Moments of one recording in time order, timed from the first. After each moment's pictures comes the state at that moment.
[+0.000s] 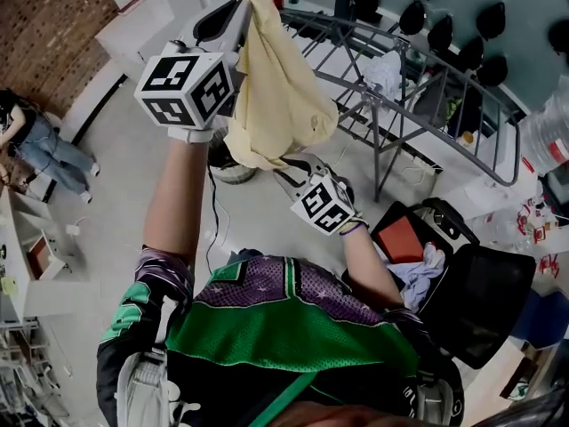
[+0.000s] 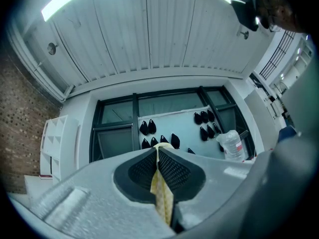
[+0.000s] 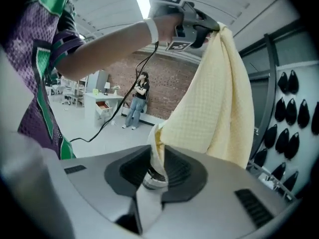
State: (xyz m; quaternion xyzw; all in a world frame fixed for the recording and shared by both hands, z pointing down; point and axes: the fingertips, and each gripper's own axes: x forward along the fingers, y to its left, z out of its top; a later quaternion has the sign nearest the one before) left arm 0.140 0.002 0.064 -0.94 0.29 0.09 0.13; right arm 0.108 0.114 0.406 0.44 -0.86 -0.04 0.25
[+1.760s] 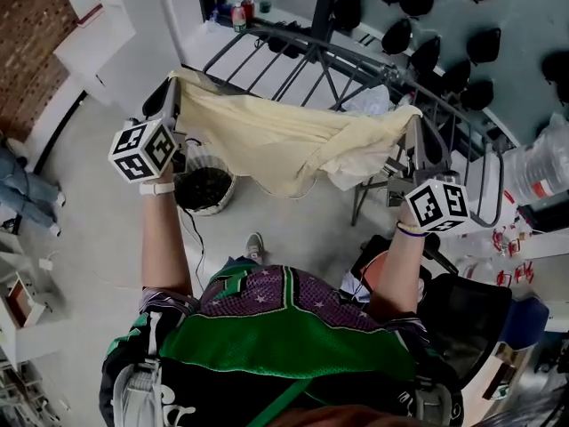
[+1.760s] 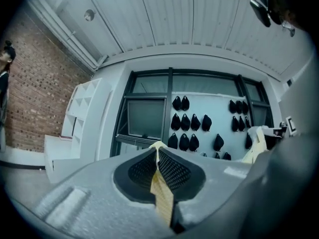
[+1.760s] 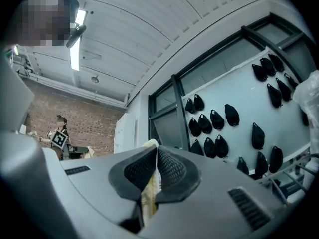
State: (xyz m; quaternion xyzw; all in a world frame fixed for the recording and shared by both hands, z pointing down) left arm 0.079 -0.268 0.227 -0.92 0.40 0.04 -0.03; right arm 0.439 0.001 0.196 0.74 -0.66 -0.05 -0.10
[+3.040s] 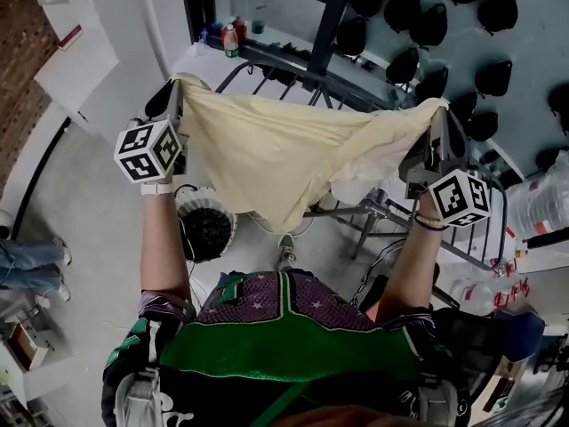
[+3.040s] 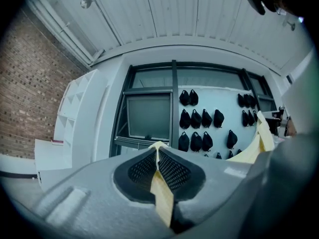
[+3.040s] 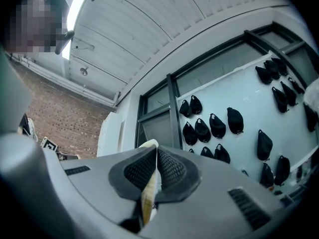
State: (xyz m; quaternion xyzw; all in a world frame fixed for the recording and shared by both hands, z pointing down) left arm 0.139 -0.486 0.238 -0.92 0.39 0.03 -0.01; right arm 0.520 -0.185 0.152 0.78 -0.61 -0.08 -0.10
